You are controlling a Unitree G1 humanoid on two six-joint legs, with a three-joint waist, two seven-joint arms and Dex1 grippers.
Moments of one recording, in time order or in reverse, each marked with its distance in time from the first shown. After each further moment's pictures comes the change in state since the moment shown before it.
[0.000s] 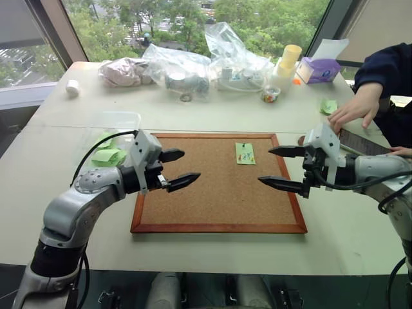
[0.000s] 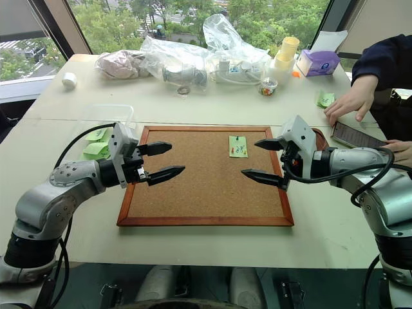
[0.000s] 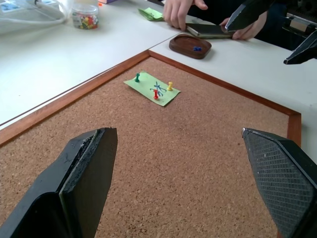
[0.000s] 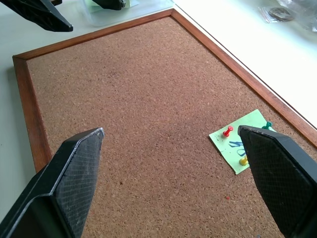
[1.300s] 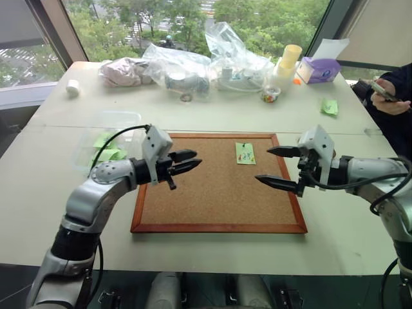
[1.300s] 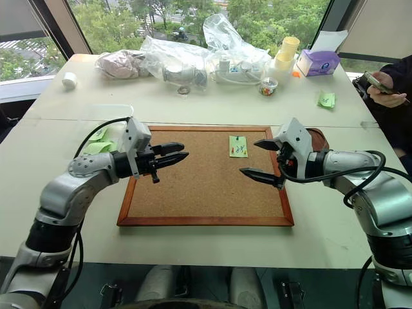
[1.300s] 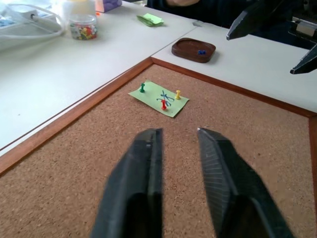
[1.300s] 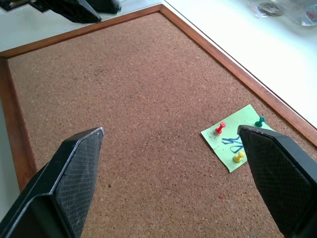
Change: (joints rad) left arm -0.129 -0.102 -0.129 0.209 0.159 -0.159 -0.067; right arm -0.013 0.055 0.051 0.028 -0.082 -0.034 -0.069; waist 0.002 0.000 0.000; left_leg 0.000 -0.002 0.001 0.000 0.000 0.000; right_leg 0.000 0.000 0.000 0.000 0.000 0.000
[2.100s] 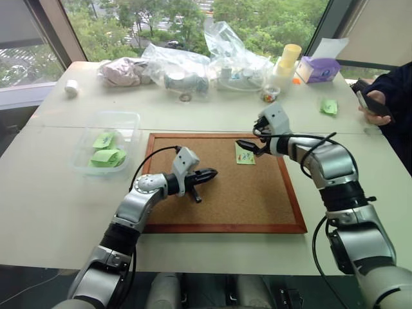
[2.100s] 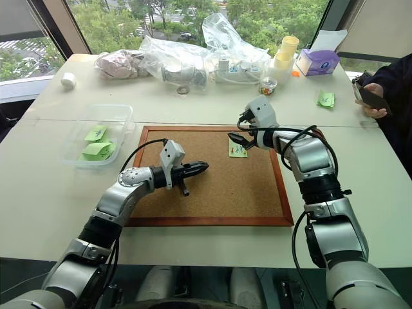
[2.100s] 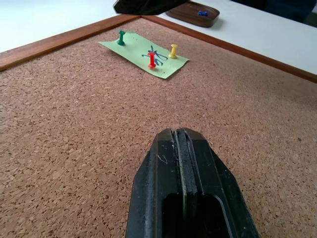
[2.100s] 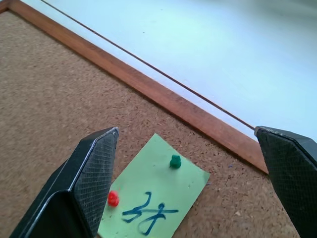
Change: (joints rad) left arm 0.002 -0.227 -0.106 0.361 0.205 -0.261 0.006; right arm -0.459 0.371 0.217 0.665 -0.330 -0.009 -0.310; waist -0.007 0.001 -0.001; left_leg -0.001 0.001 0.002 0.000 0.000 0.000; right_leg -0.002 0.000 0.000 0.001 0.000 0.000
